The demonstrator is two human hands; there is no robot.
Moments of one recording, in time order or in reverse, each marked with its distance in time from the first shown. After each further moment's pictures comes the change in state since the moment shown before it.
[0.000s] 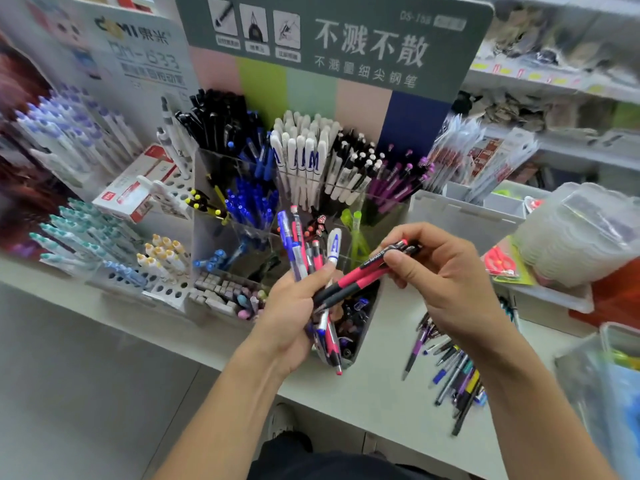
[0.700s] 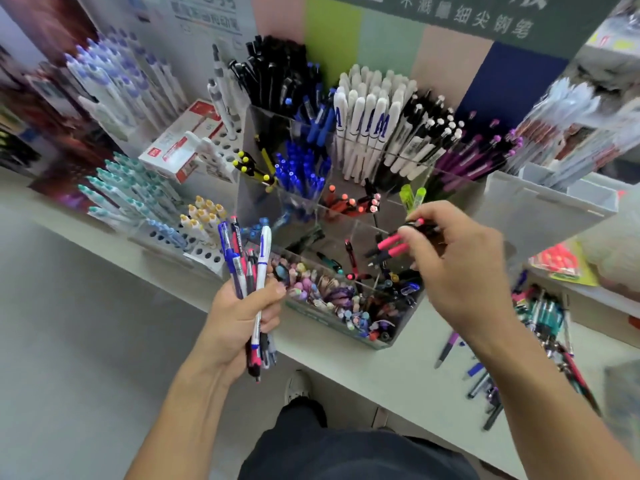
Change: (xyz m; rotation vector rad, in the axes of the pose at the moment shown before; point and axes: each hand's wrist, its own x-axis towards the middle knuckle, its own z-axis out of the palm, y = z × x) left_hand -0.023 -0.005 -0.123 -0.028 0.141 0.125; right_hand 0.020 0.022 0.052 -0.601 0.153 -0.044
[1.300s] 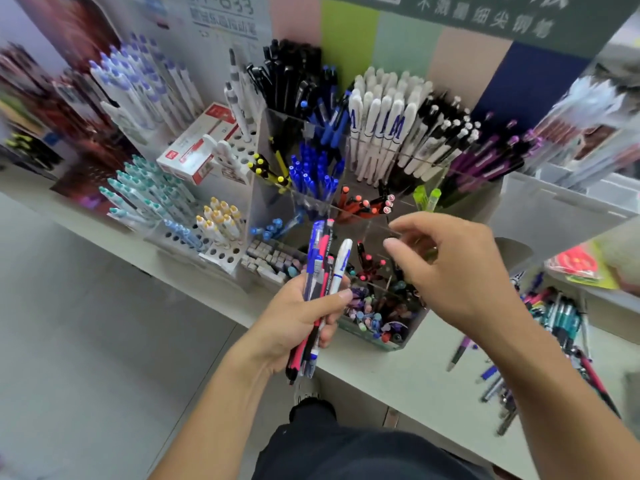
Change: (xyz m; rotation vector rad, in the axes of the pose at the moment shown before) left_hand 0.002 -0.002 0.034 0.234 -0.263 -0.195; right_hand 0.004 -0.022 -0.002 -0.188 -0.199 0.011
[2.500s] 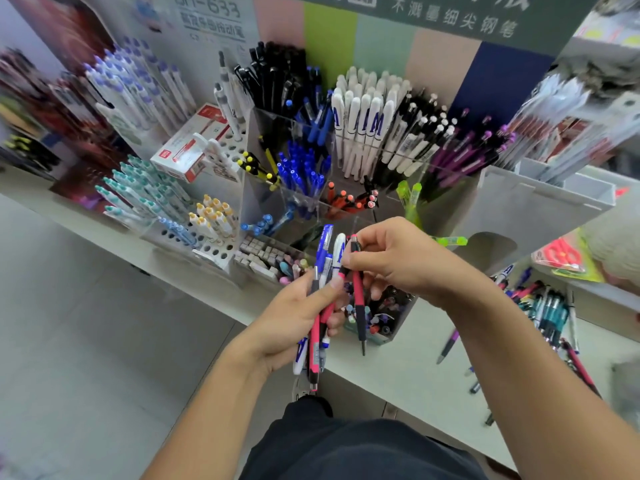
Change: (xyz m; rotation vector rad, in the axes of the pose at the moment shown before) left_hand -0.003 -0.008 0.016 -0.078 -0.104 0.027; right_hand 0.020 0.001 0.016 0.535 -0.578 0.247
